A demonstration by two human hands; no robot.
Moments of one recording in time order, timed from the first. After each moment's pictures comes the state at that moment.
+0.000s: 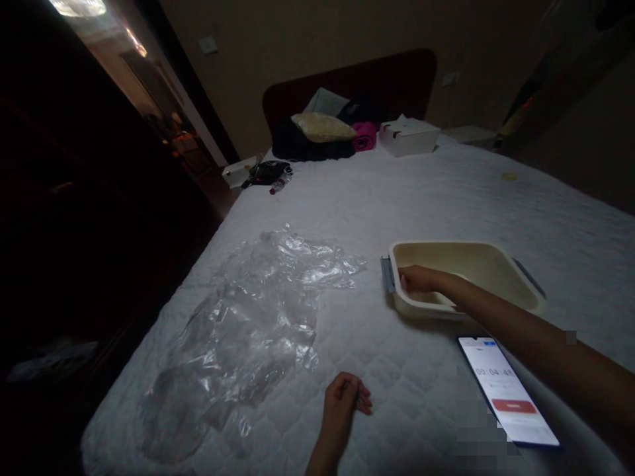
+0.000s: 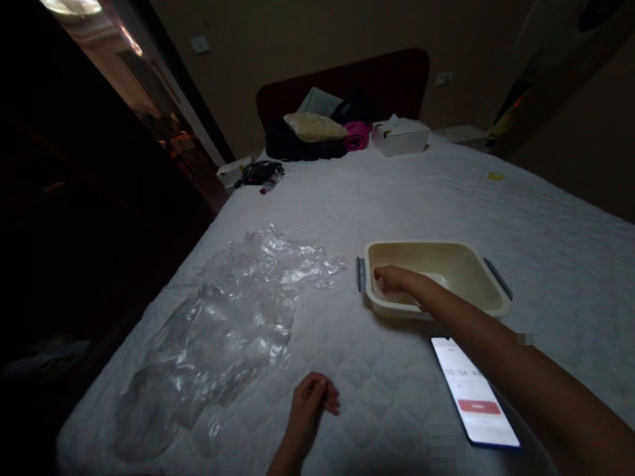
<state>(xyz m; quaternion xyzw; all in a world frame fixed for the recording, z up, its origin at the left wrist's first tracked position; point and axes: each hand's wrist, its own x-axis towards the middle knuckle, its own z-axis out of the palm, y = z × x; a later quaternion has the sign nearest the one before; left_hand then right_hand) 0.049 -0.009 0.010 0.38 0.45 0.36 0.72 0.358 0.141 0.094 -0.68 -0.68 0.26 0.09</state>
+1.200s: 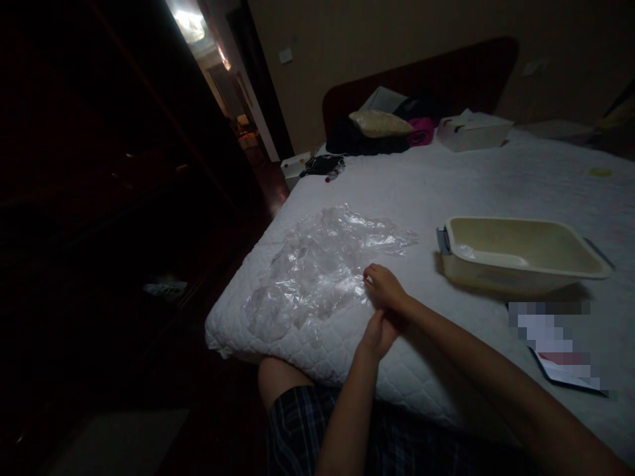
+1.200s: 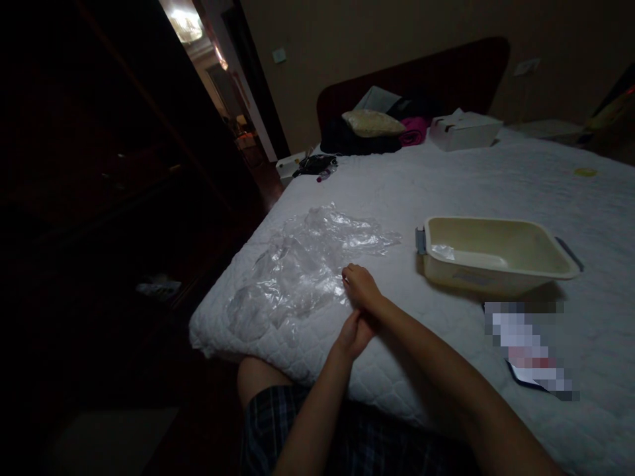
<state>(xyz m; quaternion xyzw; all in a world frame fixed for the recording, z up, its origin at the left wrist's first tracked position) 0.034 0.005 0.013 0.12 0.23 0.44 0.86 0.105 0.075 0.087 -0.58 -0.79 0.10 0.18</state>
